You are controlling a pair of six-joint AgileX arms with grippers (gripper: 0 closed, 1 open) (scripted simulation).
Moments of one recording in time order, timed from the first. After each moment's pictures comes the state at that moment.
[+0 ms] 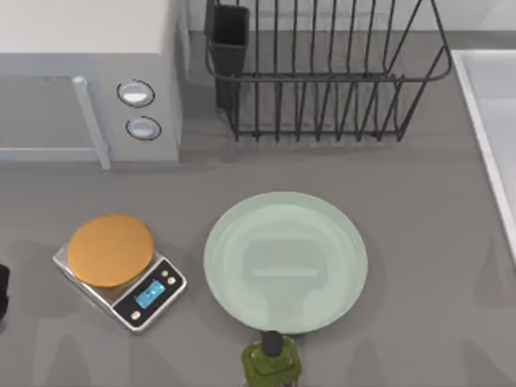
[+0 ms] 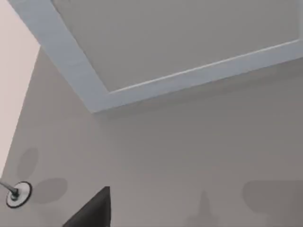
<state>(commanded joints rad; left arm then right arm) 0.12 0.39 0.27 -0.32 0.00 0.37 0.00 0.00 0.00 0.00 0.00 0.00</state>
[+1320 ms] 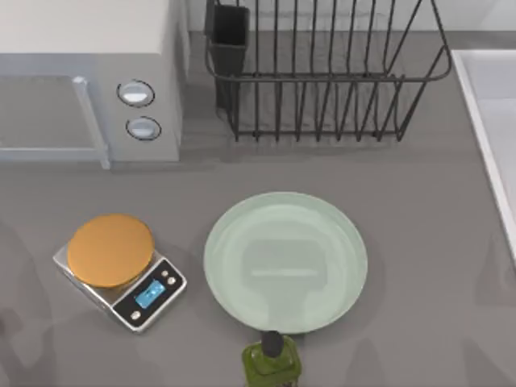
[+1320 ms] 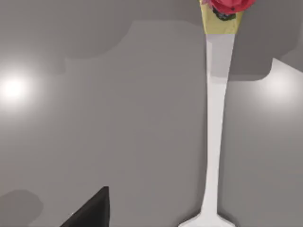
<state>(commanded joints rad) 0.38 1.40 0.86 -1.04 0.01 1.28 0.00 0.00 0.00 0.00 0.00 0.00</state>
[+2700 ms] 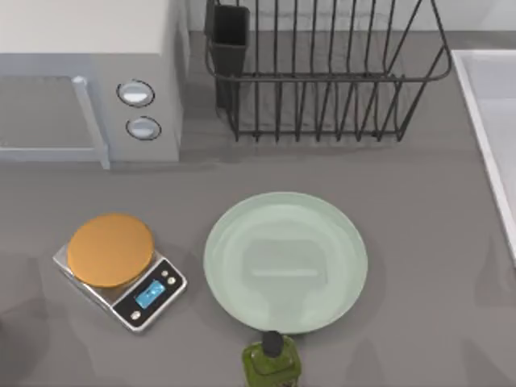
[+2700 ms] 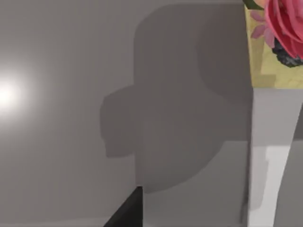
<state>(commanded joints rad) 0.39 1.62 0.63 -0.58 0.01 1.29 0.00 0.00 0.00 0.00 0.00 0.00</state>
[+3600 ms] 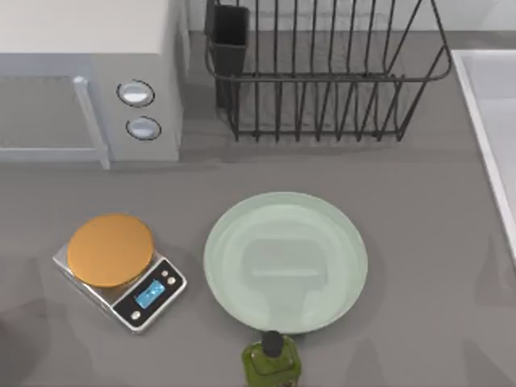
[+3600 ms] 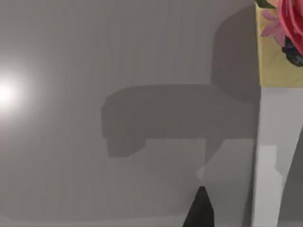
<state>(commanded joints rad) 0.39 1.55 0.67 -0.69 0.01 1.27 0.00 0.00 0.00 0.00 0.00 0.00</state>
